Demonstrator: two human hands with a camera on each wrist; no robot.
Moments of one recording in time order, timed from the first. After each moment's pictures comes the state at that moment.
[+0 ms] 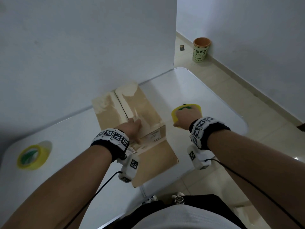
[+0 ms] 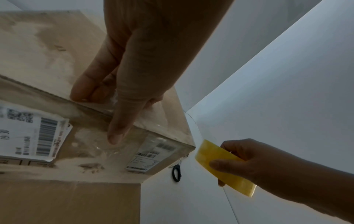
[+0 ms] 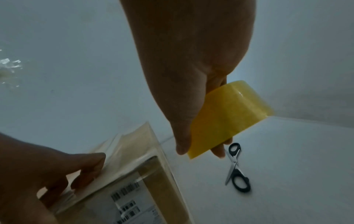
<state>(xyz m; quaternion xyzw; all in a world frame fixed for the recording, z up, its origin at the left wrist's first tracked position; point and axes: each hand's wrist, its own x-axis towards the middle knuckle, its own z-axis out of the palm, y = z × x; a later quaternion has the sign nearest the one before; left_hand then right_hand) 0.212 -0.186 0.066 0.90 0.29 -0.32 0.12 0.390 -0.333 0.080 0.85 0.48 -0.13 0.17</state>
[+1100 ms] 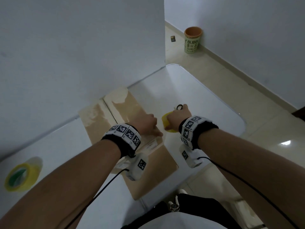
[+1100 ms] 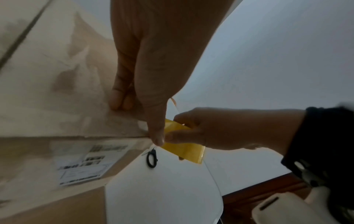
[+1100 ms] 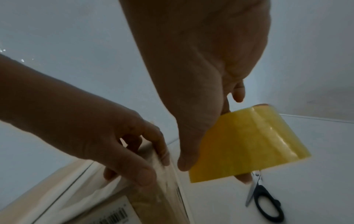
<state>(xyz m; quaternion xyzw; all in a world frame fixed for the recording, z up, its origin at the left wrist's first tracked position) 0.314 -0.190 0.063 0.94 0.16 -0.31 0.07 0.412 -0.301 0.069 0.83 0.49 -0.21 0.20</state>
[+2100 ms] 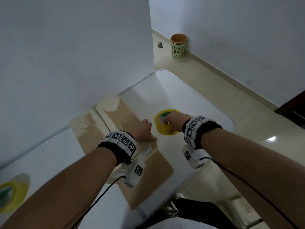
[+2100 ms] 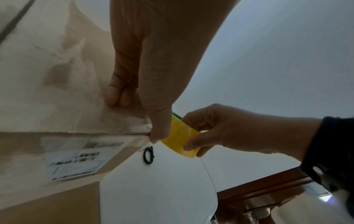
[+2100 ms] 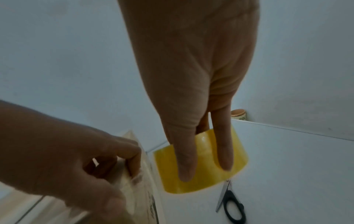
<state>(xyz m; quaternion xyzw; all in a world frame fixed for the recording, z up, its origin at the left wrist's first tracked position) 0.314 -0.199 0.066 0.94 0.15 -0.29 0.12 0.433 -0.317 0.081 0.82 0.48 -0.31 0.09</state>
